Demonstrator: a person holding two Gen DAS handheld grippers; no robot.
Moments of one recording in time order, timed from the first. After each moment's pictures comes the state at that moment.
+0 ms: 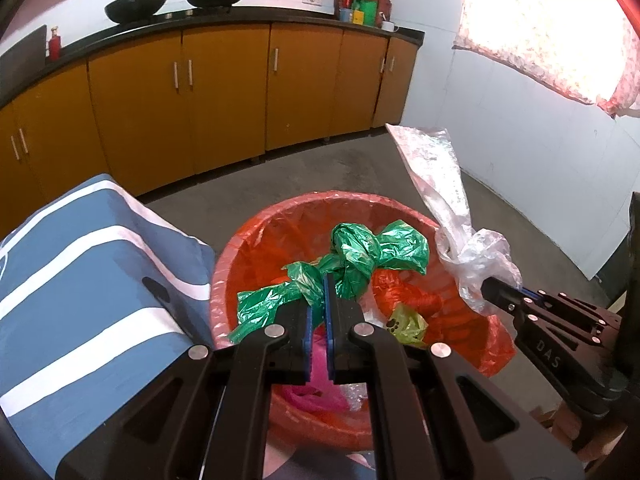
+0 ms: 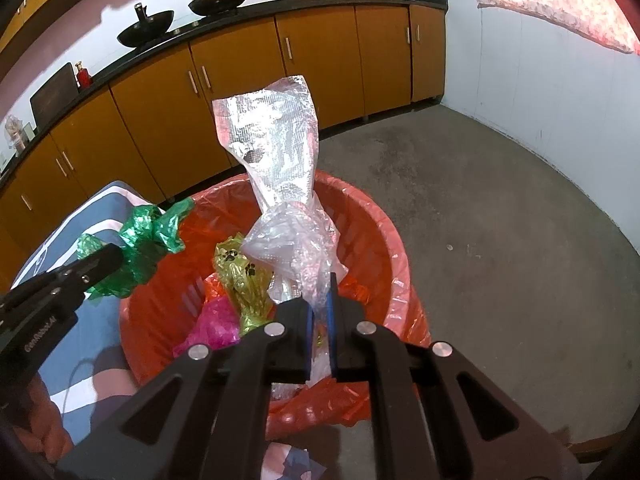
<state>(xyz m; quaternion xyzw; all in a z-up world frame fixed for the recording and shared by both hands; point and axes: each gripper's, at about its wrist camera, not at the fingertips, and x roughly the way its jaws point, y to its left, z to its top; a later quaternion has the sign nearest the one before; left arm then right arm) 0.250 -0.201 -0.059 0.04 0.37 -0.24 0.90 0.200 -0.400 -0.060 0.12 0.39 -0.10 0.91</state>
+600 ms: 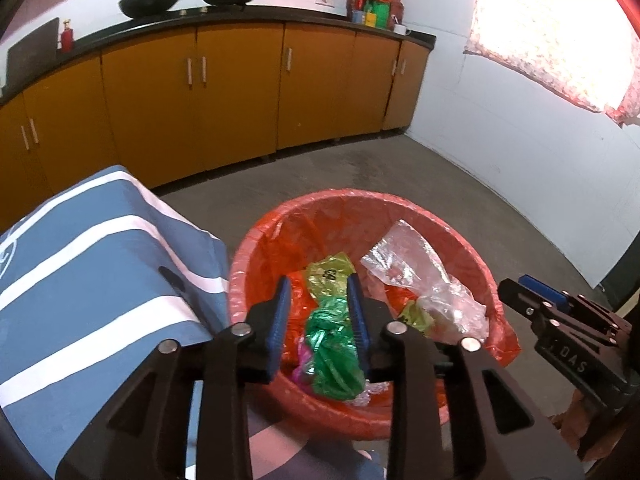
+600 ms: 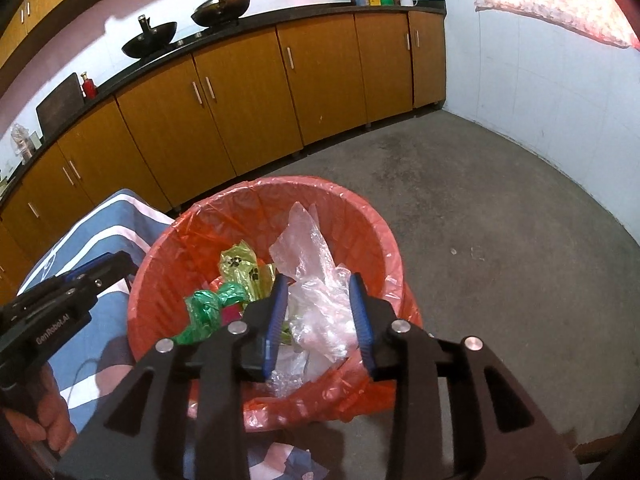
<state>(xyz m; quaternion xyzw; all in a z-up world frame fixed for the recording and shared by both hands) 0.242 -0.183 -0.058 0.03 0.37 -0.22 0.90 0.180 -0.403 -0.054 0.13 0.37 -0.09 0.92</state>
